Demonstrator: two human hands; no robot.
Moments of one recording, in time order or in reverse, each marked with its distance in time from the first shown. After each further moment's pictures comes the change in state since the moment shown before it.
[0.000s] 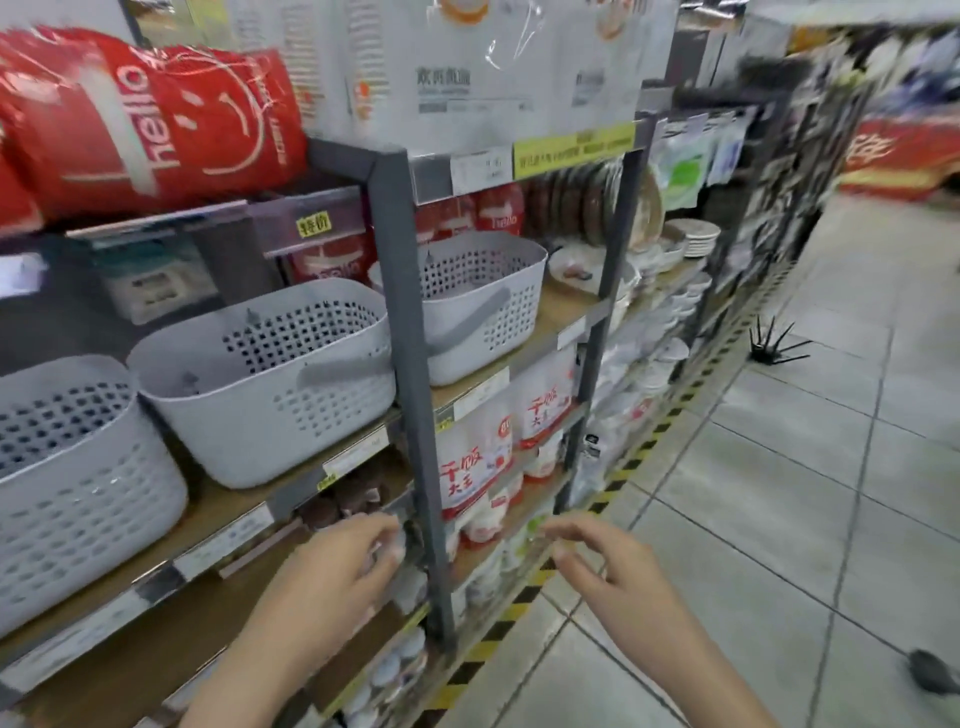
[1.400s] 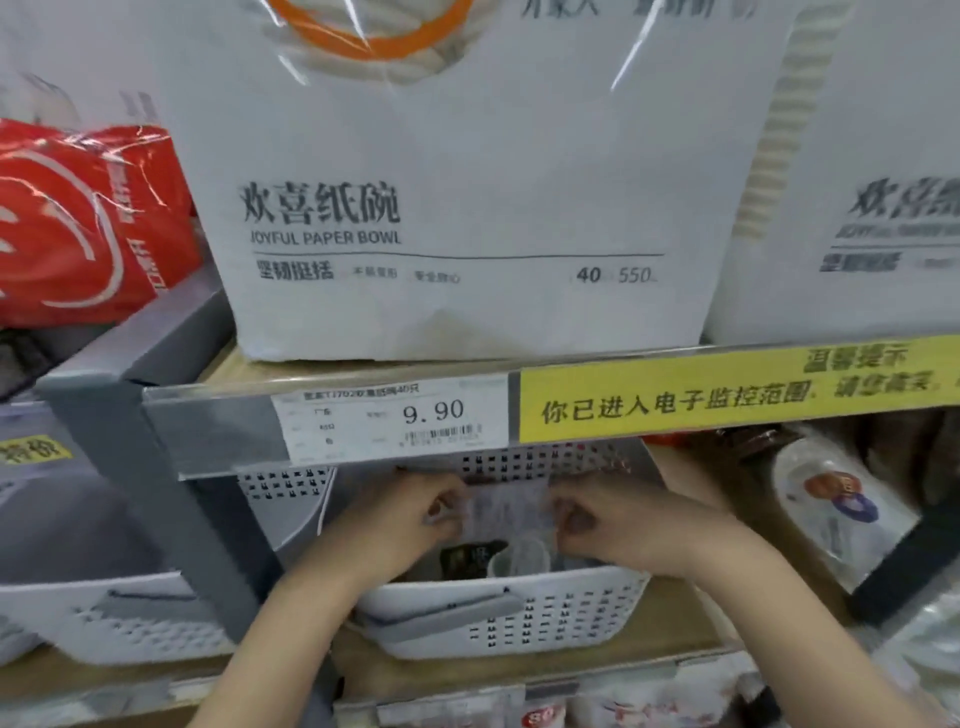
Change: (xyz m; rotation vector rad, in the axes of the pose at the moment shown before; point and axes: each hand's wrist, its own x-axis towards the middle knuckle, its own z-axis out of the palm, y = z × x) left_hand 0.362 0.073 -0.067 0.006 0.346 -0.371; right_hand 0.501 -0.047 -0.117 -0.617 -0.782 -0.688
